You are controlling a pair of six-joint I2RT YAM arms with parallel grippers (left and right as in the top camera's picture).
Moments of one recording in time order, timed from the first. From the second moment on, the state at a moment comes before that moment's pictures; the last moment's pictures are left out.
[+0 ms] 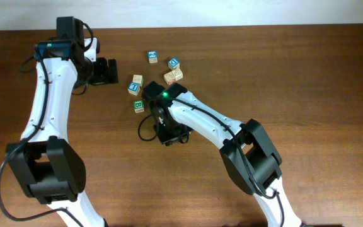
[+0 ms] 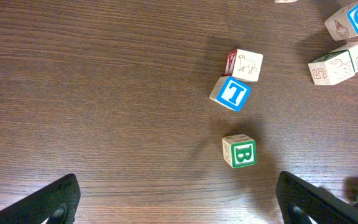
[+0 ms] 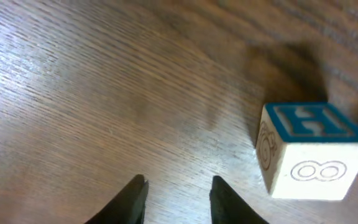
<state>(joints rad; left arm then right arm) 0.06 1.96 1.84 -1.10 0.09 -0.05 0.75 2.28 1.85 -1.18 -0.12 0.29</state>
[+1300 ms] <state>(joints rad) 0.06 1.96 1.84 -1.10 0.09 -0.05 0.63 2.29 2.11 -0.91 0.09 0.32</state>
